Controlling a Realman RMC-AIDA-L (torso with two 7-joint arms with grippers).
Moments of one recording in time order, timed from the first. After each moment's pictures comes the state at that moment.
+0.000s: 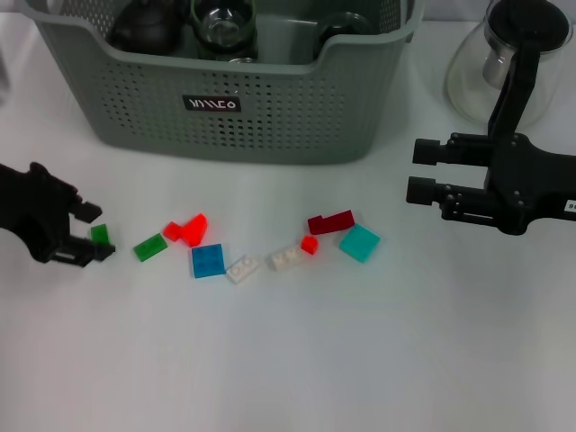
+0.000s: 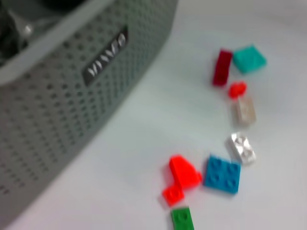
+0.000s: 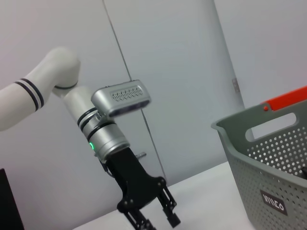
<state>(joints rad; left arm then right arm) -0.49 -2.16 0.71 1.44 2.71 1.88 -1.71 0.50 2.06 -0.80 -0.65 -1.80 -1.76 1.42</state>
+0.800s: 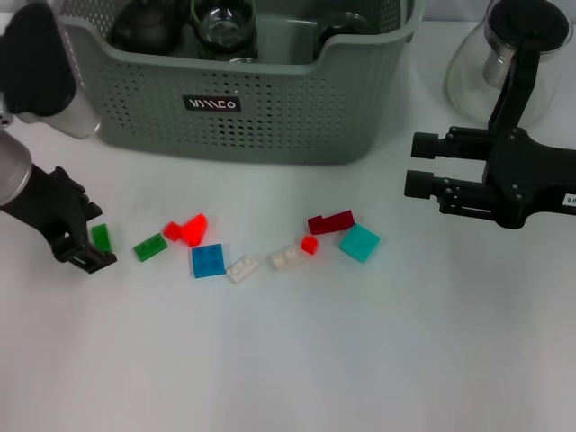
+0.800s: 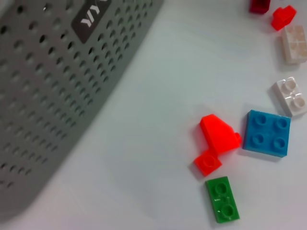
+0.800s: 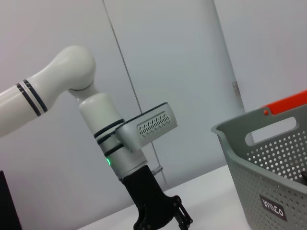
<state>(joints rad) -0.46 -2.17 1.07 1.42 2.85 1.67 -1.88 0.51 2.06 -0.80 -0.65 -1.80 -1.75 1.42</state>
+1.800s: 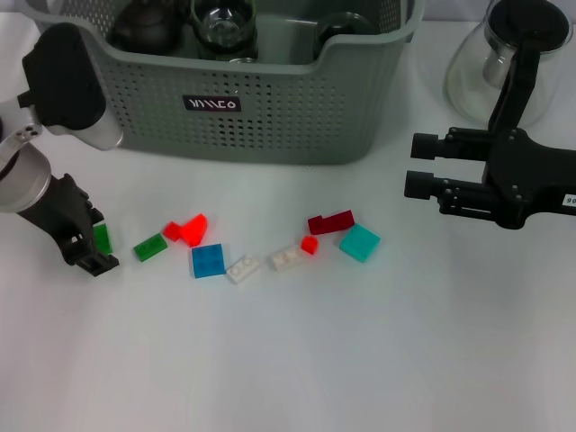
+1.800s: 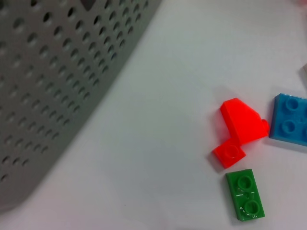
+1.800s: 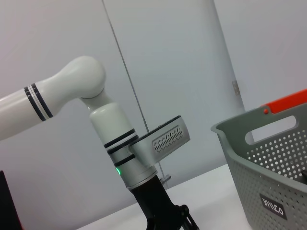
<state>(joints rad) -0.47 -2.13 1.20 1.30 2.86 1.55 -1.97 0.51 2.06 -0.80 -0.65 -1.80 -1.75 1.42</state>
